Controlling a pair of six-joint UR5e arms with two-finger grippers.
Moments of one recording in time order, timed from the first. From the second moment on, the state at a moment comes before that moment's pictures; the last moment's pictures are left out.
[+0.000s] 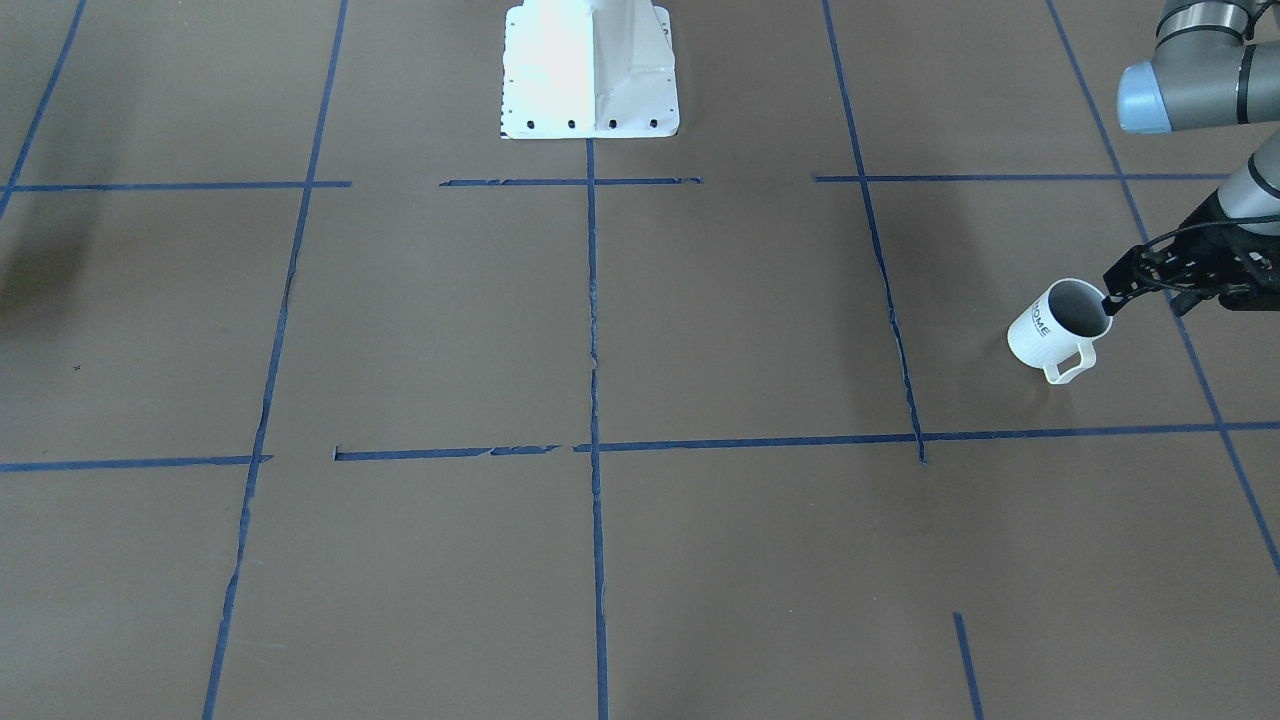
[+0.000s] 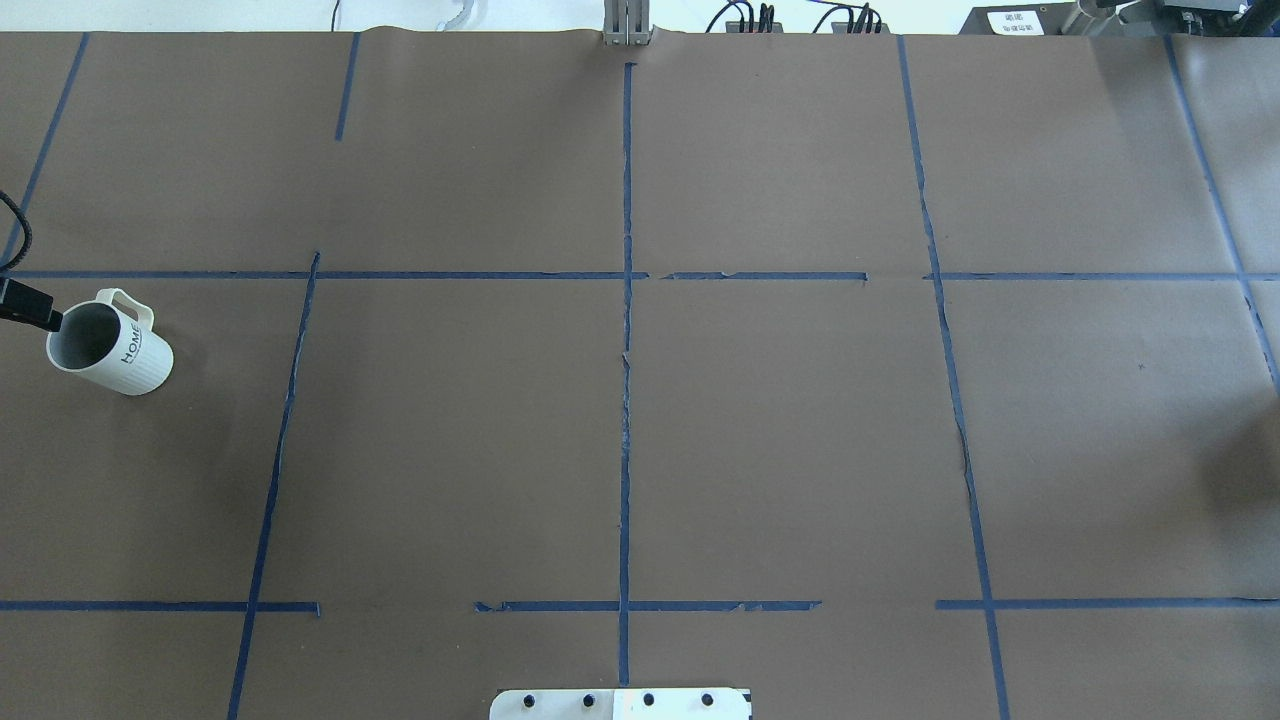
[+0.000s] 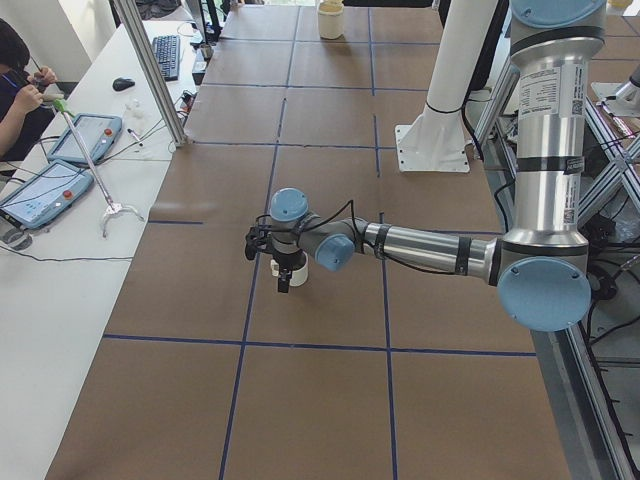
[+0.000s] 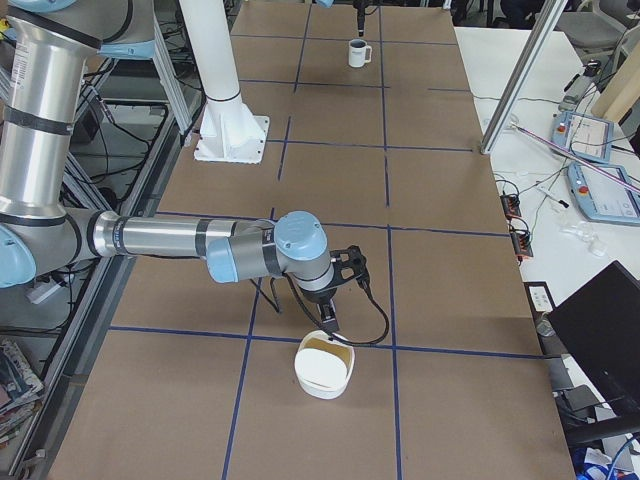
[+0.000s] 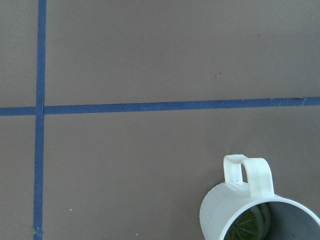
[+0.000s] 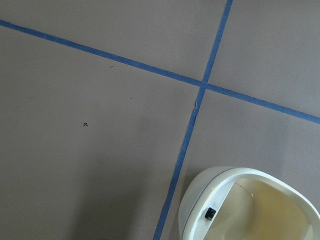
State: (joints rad) left arm -1.12 -1.52 -1.69 -2.02 -2.20 -0.62; right arm 1.59 -1.86 1.87 -1.35 2.37 -0.15
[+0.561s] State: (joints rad) left arm -1.05 -1.52 -1.69 -2.05 -2.19 -0.70; right arm 1.59 -1.86 1.87 -1.35 2.37 -0.15
